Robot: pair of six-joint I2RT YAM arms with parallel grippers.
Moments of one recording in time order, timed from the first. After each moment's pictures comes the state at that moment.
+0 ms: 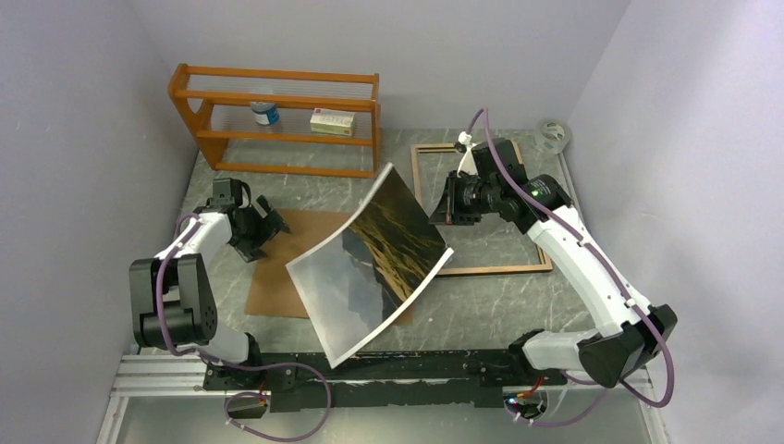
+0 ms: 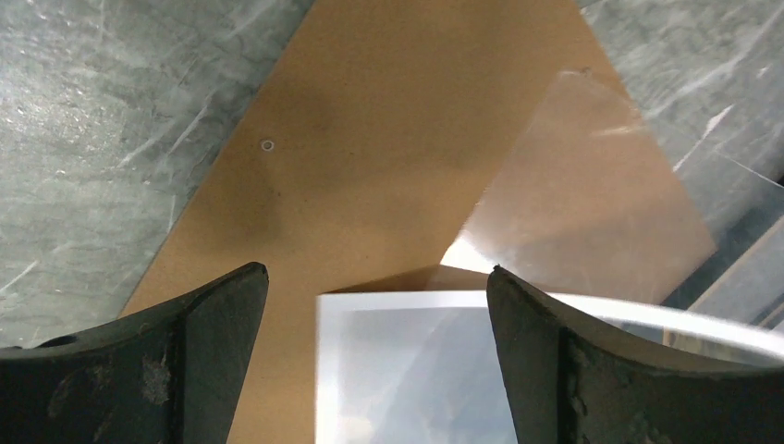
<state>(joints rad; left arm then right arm) 0.11 1.48 0.89 -0.51 0.21 -0.63 0.51 1.26 1.40 -0.91 -0.31 0.51</state>
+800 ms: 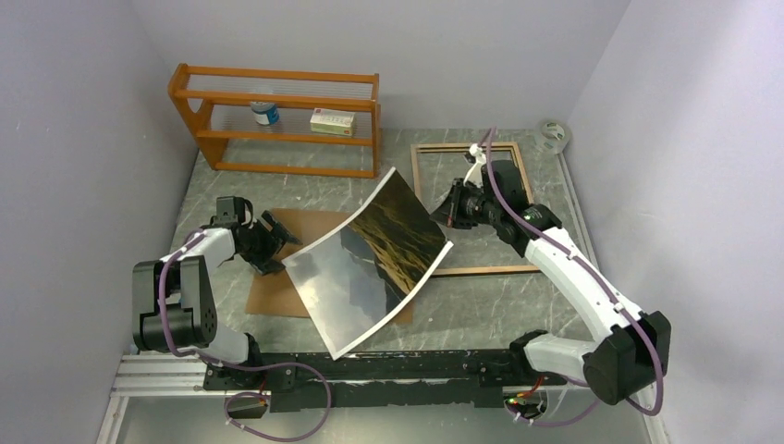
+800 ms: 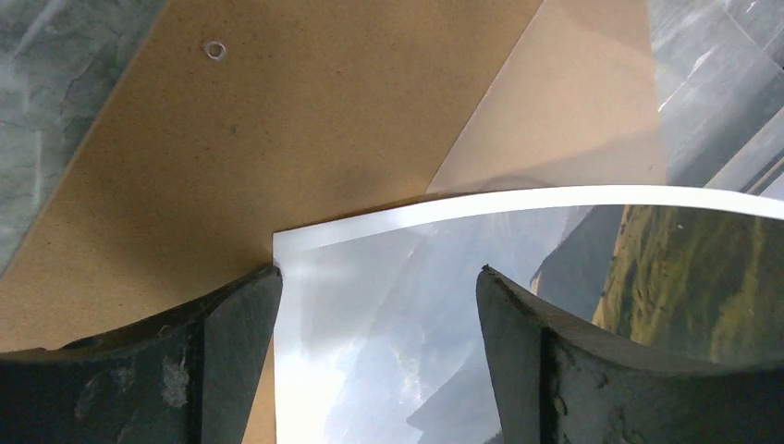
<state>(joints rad) 0.11 1.48 0.73 -0.38 0.39 -0.74 0.44 1.18 1.08 -0.48 -0.30 0.51</state>
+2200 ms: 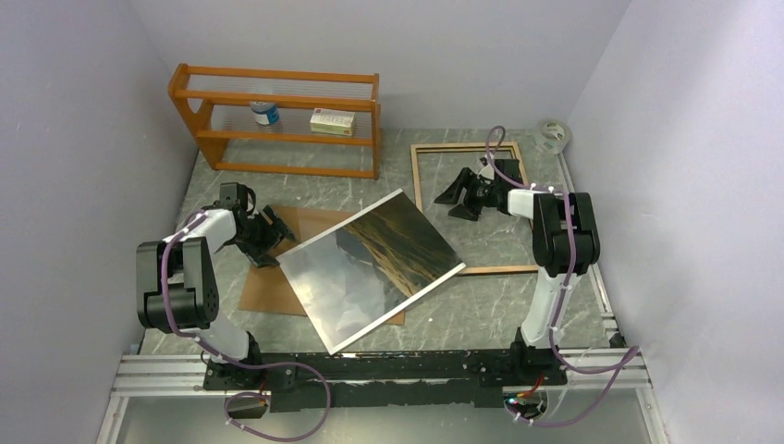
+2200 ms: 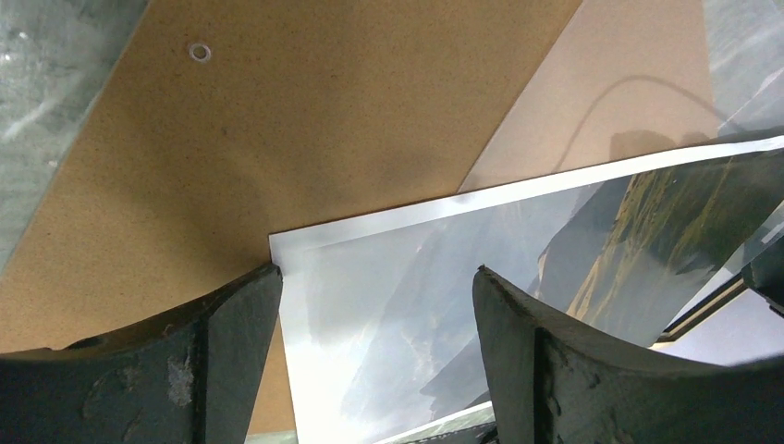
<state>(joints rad) 0.11 1.58 0.88 -0.53 0.31 -0.66 0.04 1.98 1.12 0.04 -0.69 0.60</state>
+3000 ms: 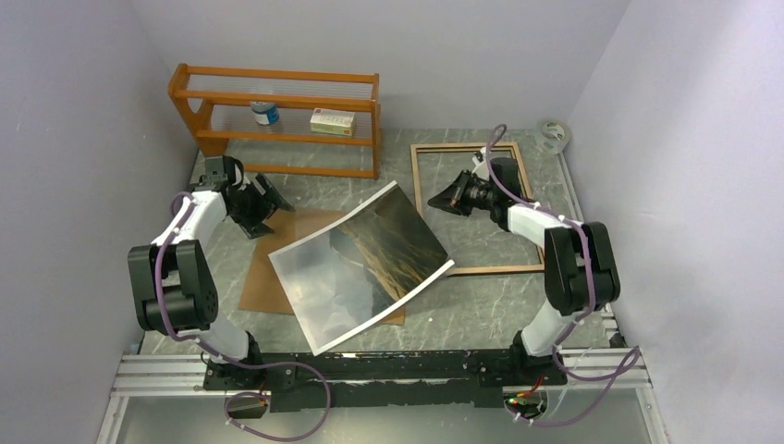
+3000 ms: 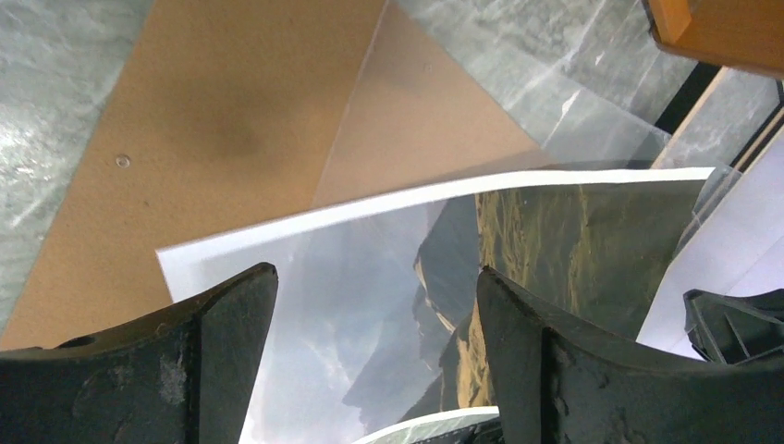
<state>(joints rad) 0.13 1.59 1.12 -0.60 0.36 -0.62 0.12 1.73 0.96 0.17 -0.76 0.75</state>
